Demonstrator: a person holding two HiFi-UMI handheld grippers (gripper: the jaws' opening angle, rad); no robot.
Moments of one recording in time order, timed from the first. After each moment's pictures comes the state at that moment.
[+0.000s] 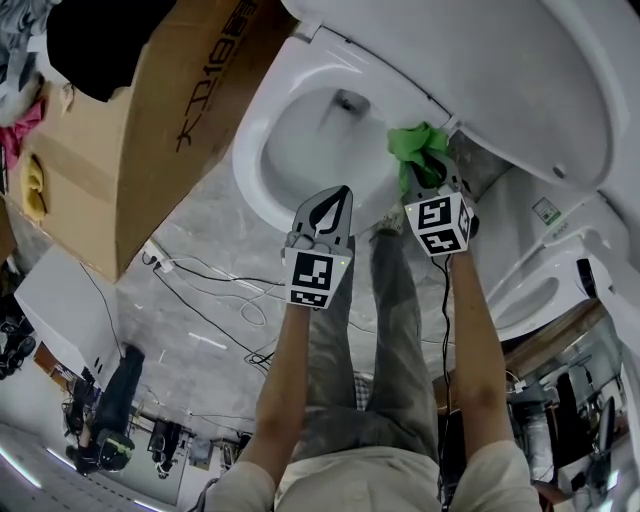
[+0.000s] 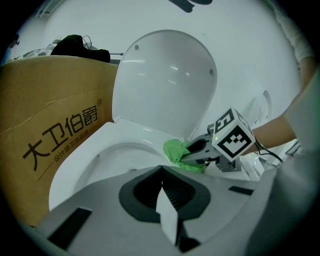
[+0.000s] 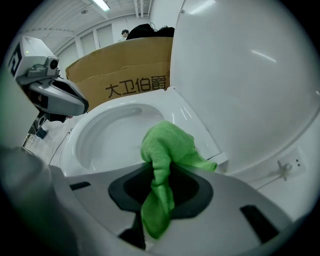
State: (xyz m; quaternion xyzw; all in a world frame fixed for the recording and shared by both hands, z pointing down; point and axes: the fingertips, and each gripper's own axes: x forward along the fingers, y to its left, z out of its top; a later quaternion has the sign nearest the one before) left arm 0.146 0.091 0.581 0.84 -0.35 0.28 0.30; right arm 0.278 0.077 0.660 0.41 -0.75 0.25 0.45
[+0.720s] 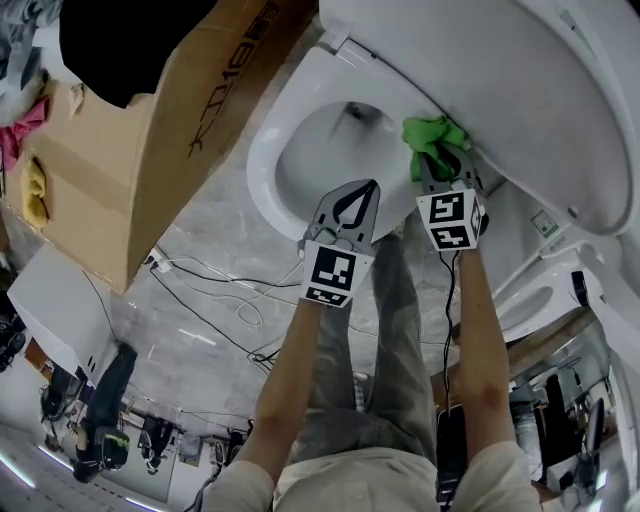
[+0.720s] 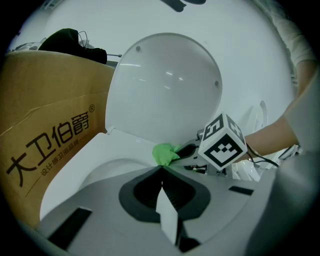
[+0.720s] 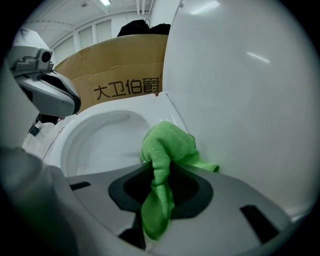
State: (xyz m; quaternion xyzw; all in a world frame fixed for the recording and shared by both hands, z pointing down) left arm 0.166 0.045 0.566 0.86 -0.32 0.24 0.30; right arm 0.278 0.021 0.653 0.43 -0.74 0.23 0.46
